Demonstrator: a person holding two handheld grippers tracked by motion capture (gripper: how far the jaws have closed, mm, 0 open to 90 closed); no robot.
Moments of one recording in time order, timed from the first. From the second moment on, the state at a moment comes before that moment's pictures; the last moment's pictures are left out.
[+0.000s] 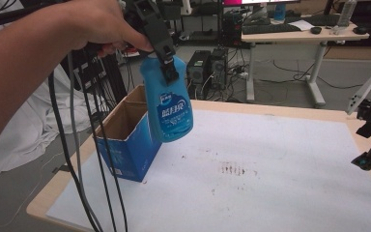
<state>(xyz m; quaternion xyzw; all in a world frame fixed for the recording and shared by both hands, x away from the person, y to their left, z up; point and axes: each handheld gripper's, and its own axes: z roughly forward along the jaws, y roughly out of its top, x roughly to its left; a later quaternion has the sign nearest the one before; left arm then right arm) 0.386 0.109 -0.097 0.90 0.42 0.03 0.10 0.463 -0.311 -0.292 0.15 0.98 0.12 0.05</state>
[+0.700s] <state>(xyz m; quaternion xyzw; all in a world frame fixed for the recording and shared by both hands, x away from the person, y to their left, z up) 0.390 0.143 -0.082 0.93 0.35 0.03 0.11 0.466 -0.309 -0.294 0.15 0.98 0.11 0.04</state>
